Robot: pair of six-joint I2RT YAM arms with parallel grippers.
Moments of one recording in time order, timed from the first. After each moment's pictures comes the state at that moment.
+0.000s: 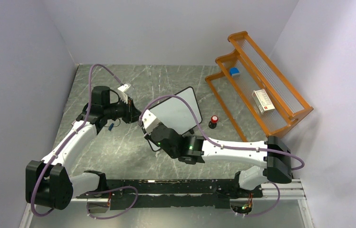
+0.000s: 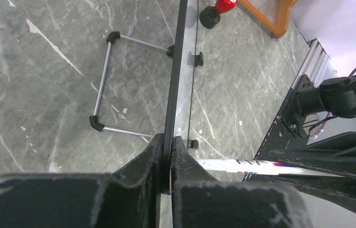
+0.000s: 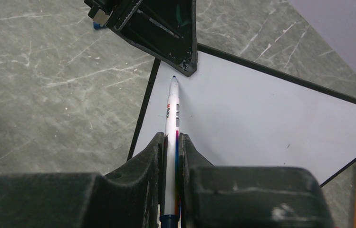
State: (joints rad) left arm -0.21 1.18 0.81 -0.24 0.79 -0.09; right arm 1.32 1.45 1.09 -0.08 0.59 -0.05
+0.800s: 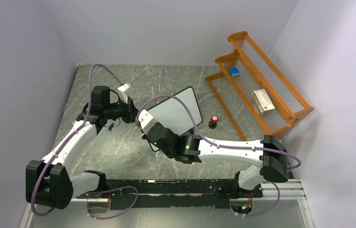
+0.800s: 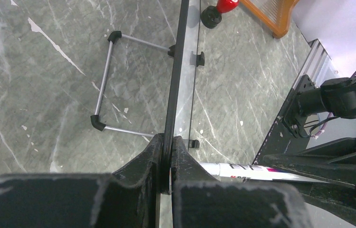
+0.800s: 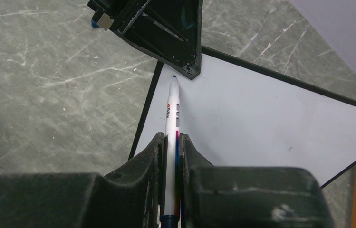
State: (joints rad) left arm -0.21 1.18 0.81 -0.24 0.79 -0.09; right arm 1.32 1.49 1.12 -0.09 0.60 -0.05
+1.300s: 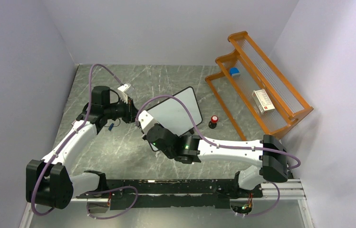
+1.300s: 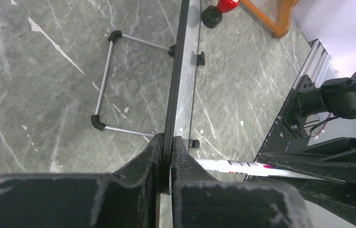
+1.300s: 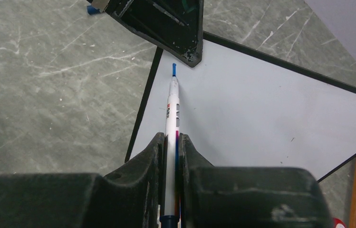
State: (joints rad) left arm -0.21 1.19 0.81 -0.24 0.79 -0.09; right arm 1.33 1.50 1.13 -0.15 0.61 -0.02
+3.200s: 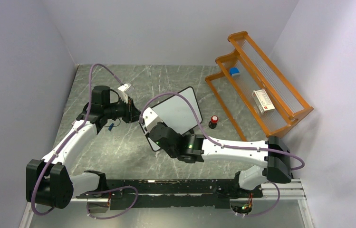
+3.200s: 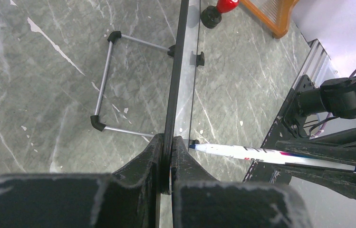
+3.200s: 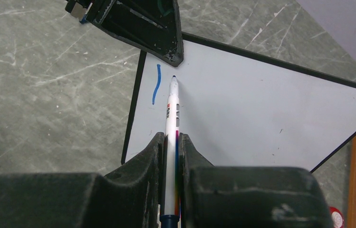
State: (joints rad) left arm -0.21 1.19 0.81 -0.24 0.79 -0.09; right arm 1.32 1.46 1.13 -0.17 0.64 0.02
